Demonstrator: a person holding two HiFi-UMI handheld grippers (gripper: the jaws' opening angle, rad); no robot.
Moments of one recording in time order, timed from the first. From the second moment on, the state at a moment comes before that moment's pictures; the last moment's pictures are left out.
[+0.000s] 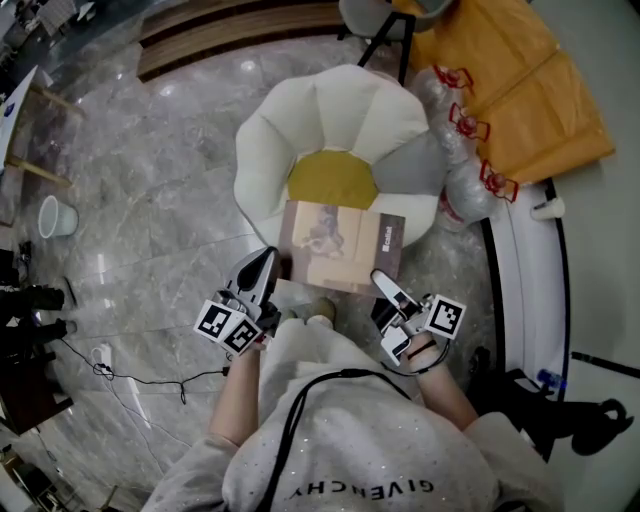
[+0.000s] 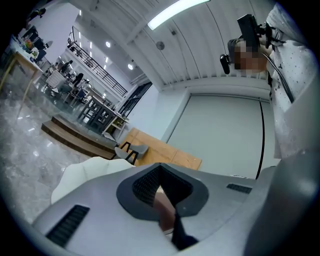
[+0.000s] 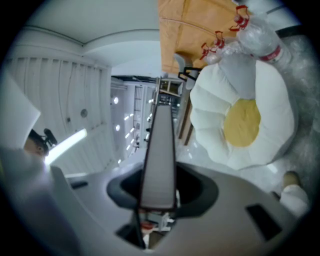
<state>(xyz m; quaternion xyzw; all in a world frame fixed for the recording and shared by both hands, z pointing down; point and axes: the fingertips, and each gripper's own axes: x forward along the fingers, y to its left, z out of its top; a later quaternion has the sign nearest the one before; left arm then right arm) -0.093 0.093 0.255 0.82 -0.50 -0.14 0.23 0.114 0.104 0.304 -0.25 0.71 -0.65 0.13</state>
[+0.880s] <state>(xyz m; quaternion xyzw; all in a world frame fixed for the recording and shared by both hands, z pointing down) -0.112 -0.017 0.338 0.83 -0.48 -0.12 0.26 0.106 0.016 0.383 -0.31 0.69 -0.64 0.15</state>
